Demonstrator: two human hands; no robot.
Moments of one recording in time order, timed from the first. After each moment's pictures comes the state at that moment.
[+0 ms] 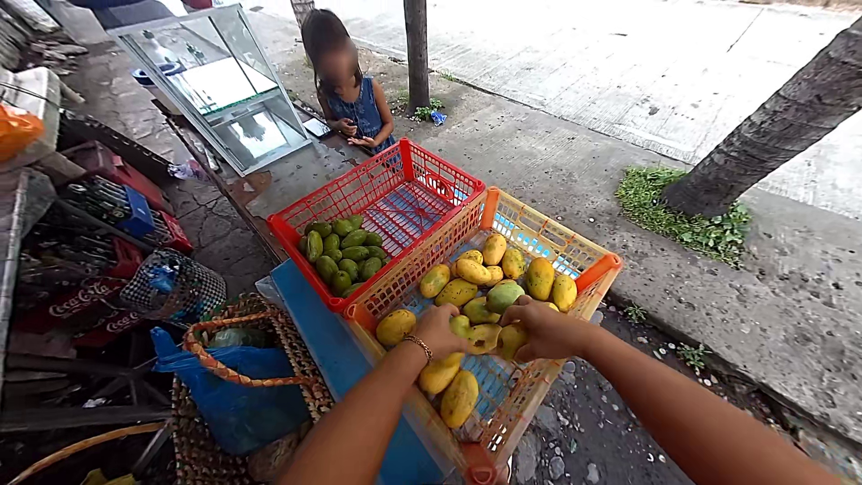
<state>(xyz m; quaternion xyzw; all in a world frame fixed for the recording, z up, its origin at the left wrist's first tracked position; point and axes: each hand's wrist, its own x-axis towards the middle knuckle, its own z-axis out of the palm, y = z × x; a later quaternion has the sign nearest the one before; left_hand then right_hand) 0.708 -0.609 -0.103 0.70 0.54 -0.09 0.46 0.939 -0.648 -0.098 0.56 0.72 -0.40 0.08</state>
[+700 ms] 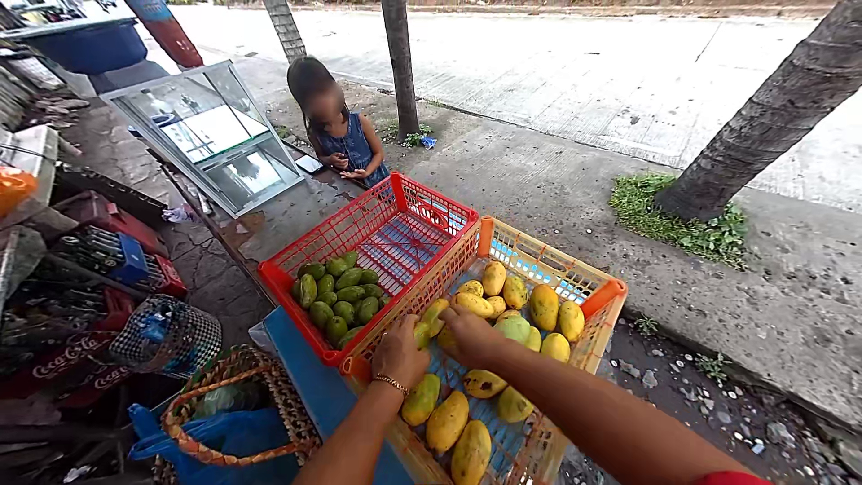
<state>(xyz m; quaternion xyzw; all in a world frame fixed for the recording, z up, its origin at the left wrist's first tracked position) 0.676 -0.569 -0.101 0.70 0.65 -0.04 0.29 0.845 -0.574 -0.123 0.57 0.75 -0.34 -0.04</state>
